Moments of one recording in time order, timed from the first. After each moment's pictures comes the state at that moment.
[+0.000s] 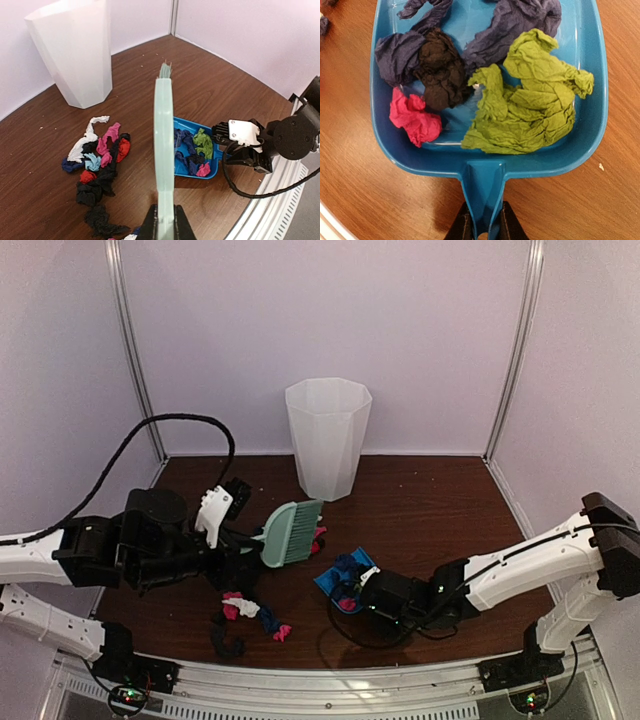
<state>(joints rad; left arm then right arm) -1.26 0.98 0.88 -0.40 -0.35 -0.29 1.27 1.56 0.79 -0.38 0.37 0.58</state>
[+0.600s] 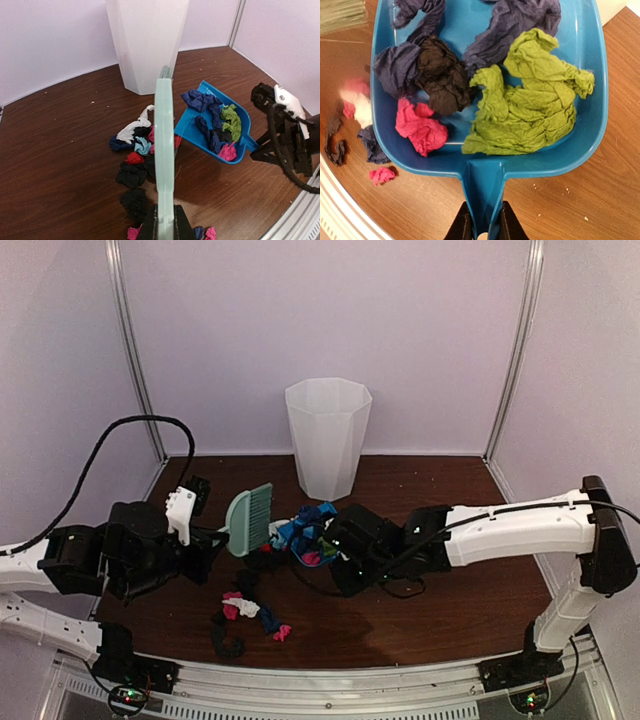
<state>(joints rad) -1.27 0.83 0.79 -0.48 -0.61 -0.45 1.20 1.67 1.22 -0.55 0.33 0.52</state>
